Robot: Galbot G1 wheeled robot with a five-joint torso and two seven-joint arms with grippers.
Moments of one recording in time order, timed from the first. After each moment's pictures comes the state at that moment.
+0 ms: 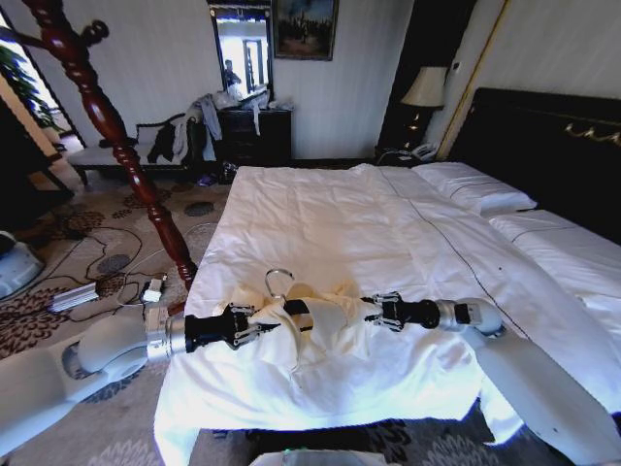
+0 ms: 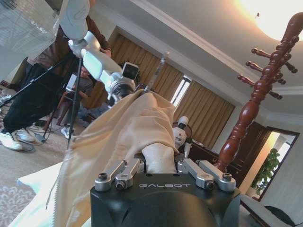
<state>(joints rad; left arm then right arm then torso) 1.20 -0.16 -0.25 -2.24 -0.86 -0.15 0.52 -1.02 0.71 0.39 1.70 0.79 0.52 -1.29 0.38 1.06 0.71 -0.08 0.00</state>
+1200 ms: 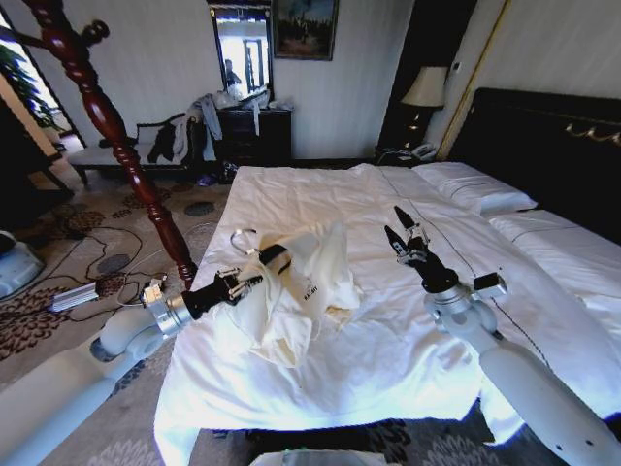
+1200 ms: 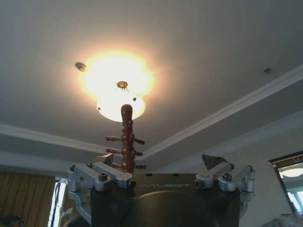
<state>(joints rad) 1.06 -0.54 -0.32 -2.05 -0.92 -0.09 0.32 -1.07 0.74 0.42 1.87 1.29 0.40 -0.73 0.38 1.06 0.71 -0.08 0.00</state>
